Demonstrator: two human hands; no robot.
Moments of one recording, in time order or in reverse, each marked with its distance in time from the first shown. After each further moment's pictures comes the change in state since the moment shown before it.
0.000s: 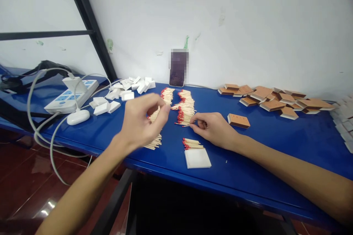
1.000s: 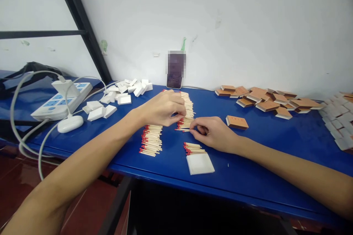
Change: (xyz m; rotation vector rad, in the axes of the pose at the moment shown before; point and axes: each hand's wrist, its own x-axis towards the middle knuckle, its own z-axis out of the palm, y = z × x) left_hand 0.047 -0.064 0.045 0.055 -0.663 0.540; right_hand -0.002 0.003 0.002 0.011 0.000 -0.088
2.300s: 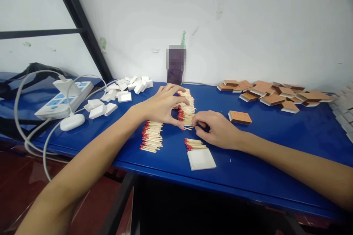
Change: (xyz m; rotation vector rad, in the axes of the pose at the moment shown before) left_hand -0.005 -0.007 0.007 -0.049 -0.146 -0.232; right_hand -0.001 0.001 0.000 -0.093 -0.005 -0.062
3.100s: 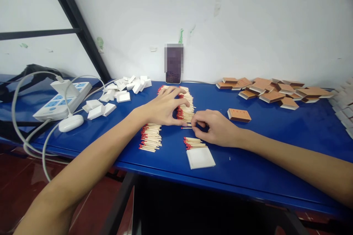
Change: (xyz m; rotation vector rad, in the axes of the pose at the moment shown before) left_hand 0.001 0.009 0.009 0.023 0.006 0.002; right_hand 0.000 0.000 0.000 0.032 0.000 -0.024
